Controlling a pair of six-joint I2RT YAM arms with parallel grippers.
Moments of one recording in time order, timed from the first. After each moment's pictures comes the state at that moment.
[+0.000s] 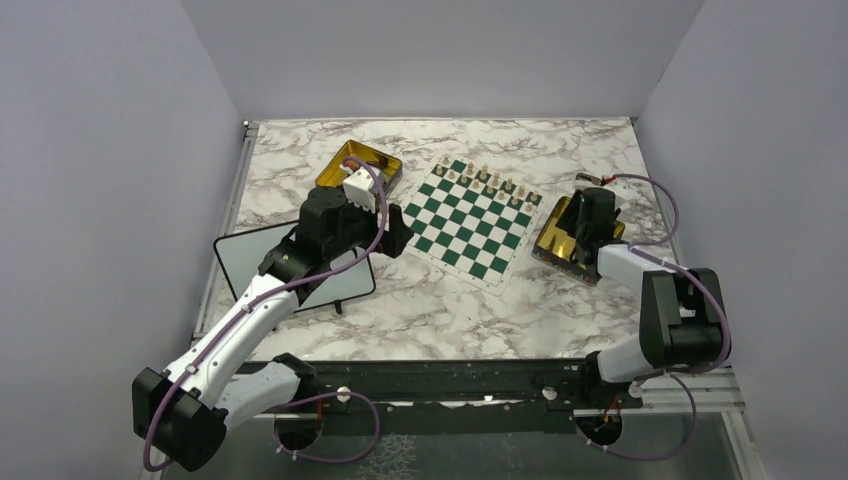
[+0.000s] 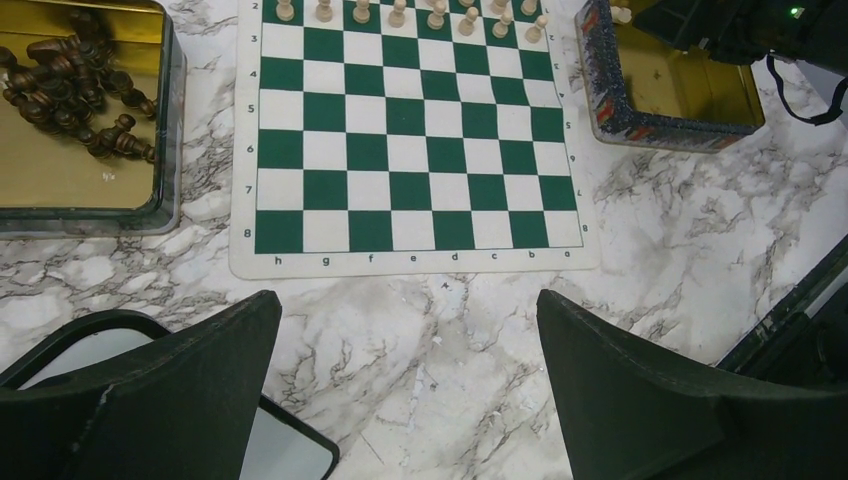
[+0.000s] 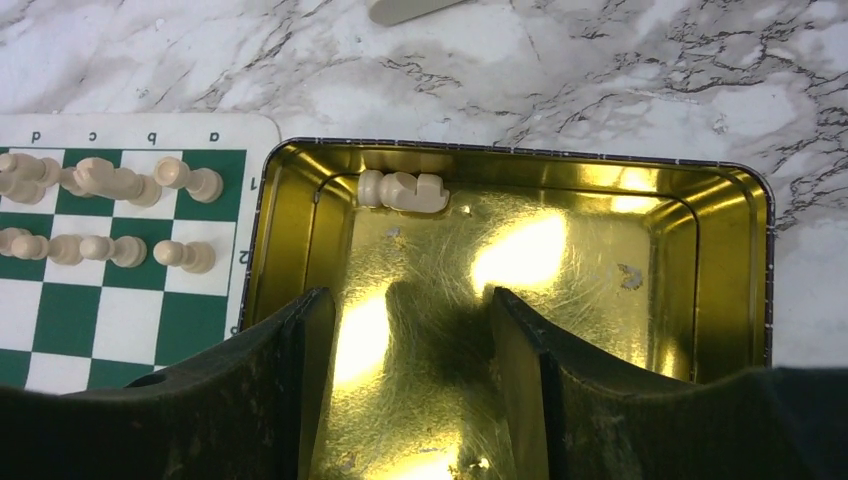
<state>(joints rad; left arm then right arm) -0.51 1.01 0.86 -0.23 0.19 -0.18 0.04 1.46 0.64 0.25 0.33 0.37</state>
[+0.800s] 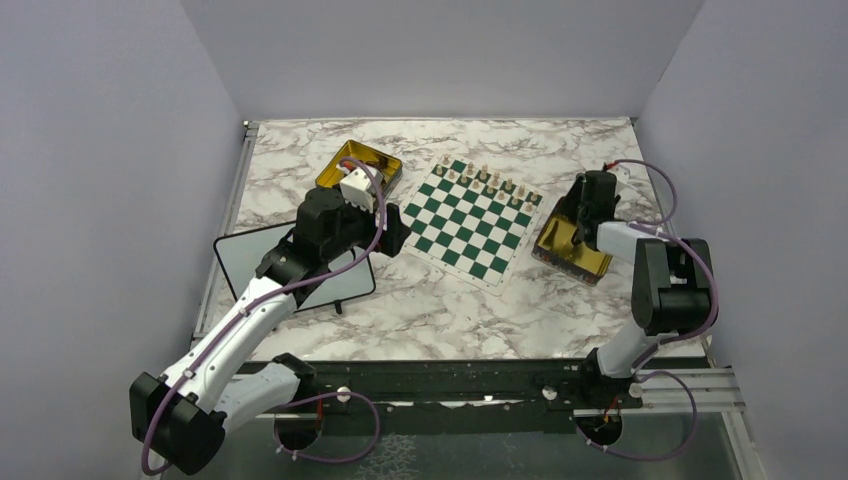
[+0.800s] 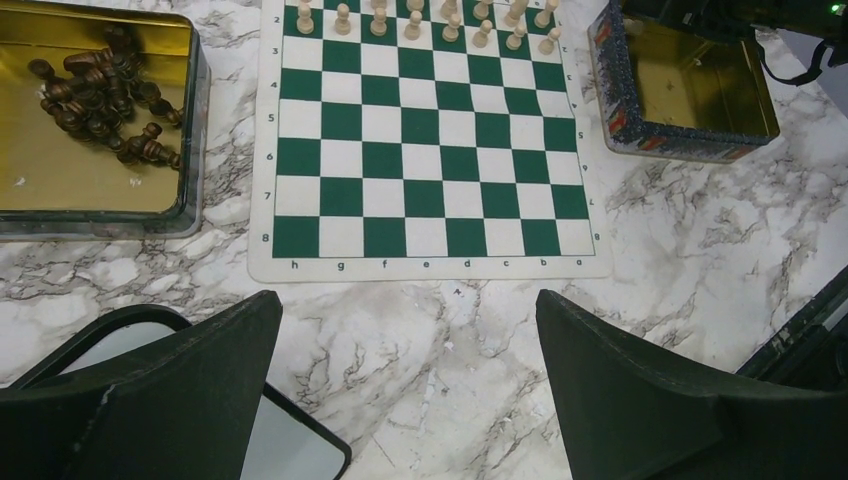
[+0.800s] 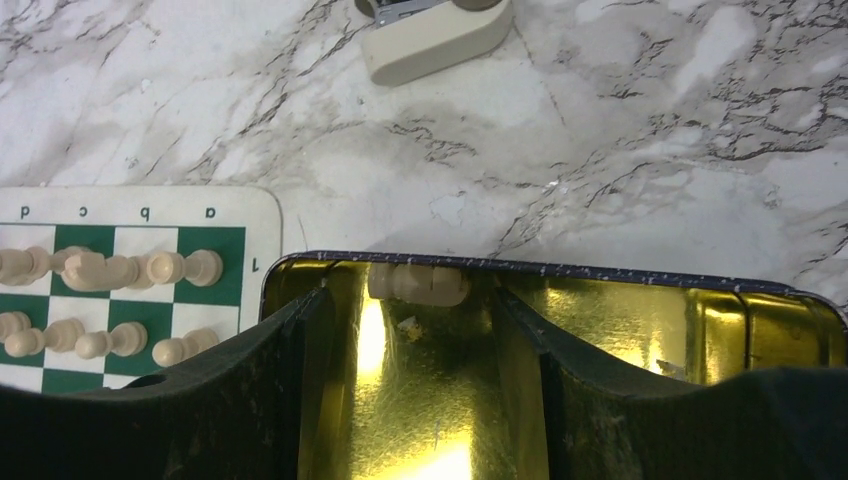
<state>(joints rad) -0.51 0.99 0.86 -0.23 0.16 -0.17 0.00 1.66 0.81 0.24 0.27 0.41</state>
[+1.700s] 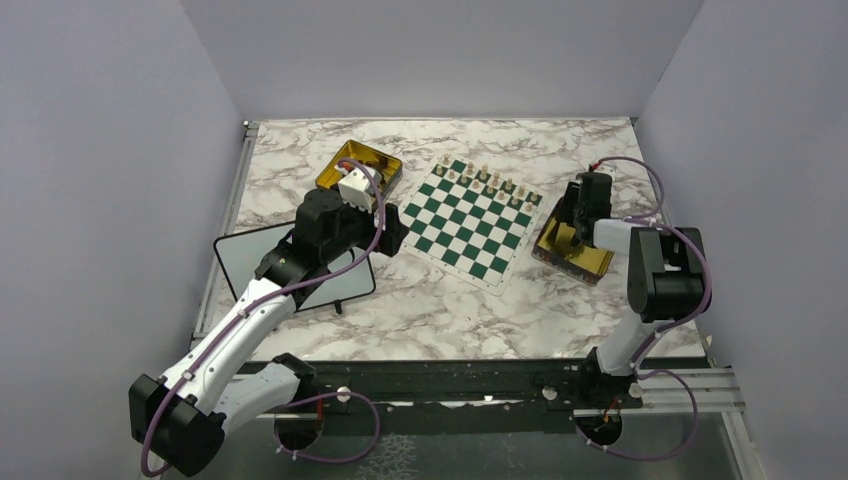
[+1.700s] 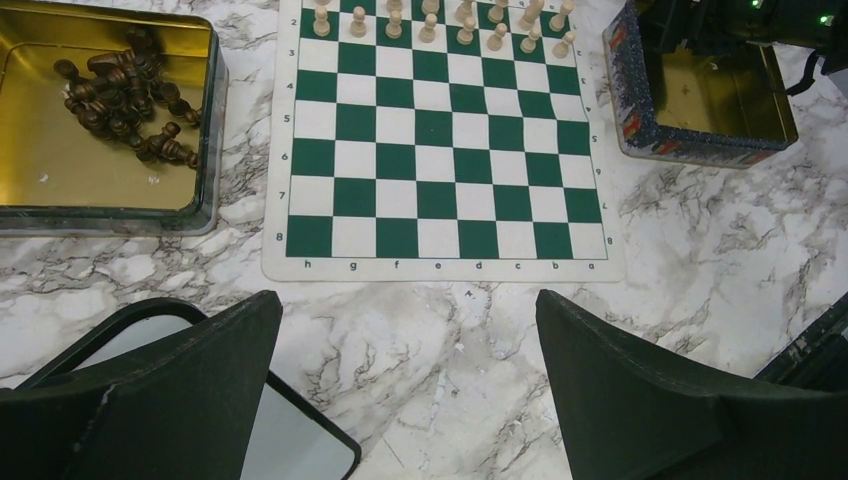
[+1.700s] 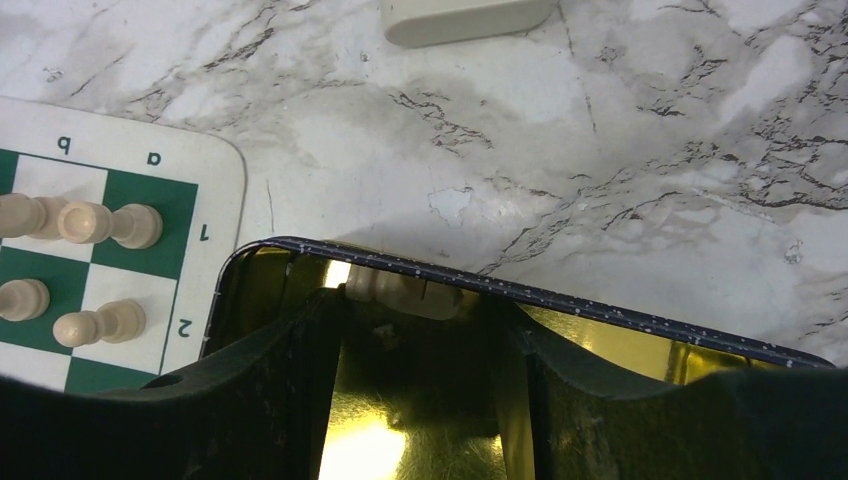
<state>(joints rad) -0.51 0.98 0.85 -0.23 0.13 -0.16 -0.02 1.74 0.85 0.25 0.21 0.21</state>
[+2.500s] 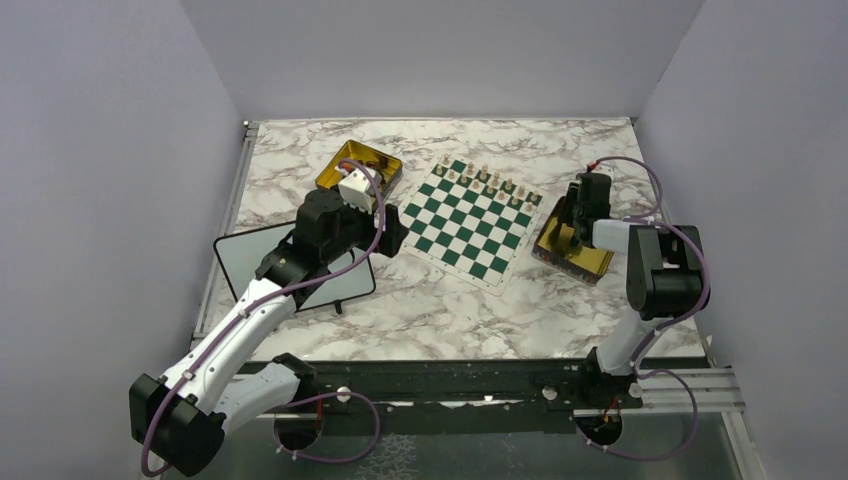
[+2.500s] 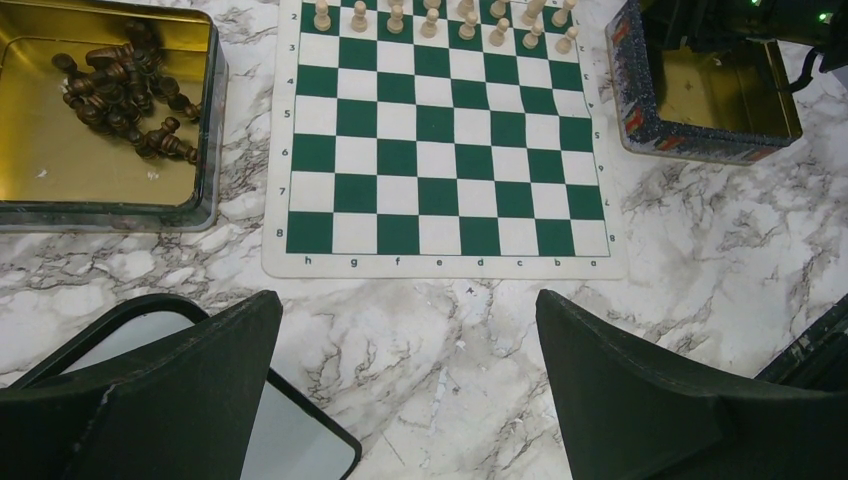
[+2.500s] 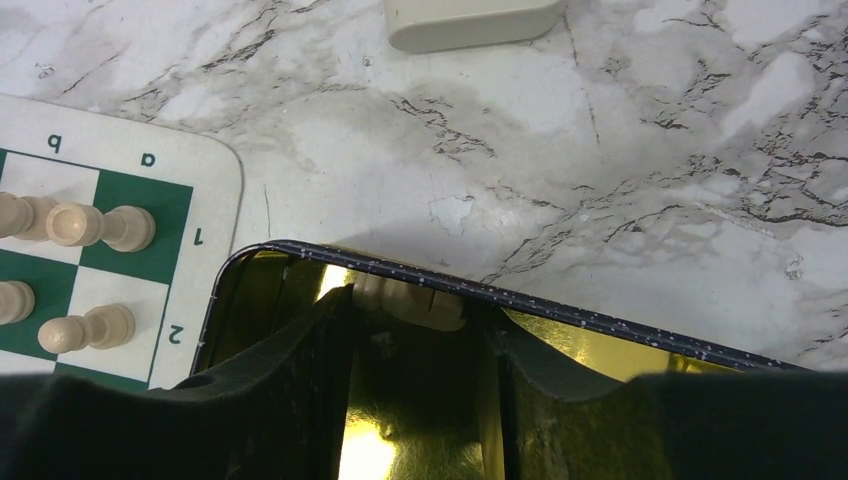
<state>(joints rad) -0.51 0.98 0.85 -0.23 0.13 -0.16 -0.02 1.77 0.84 0.27 0.21 0.18</state>
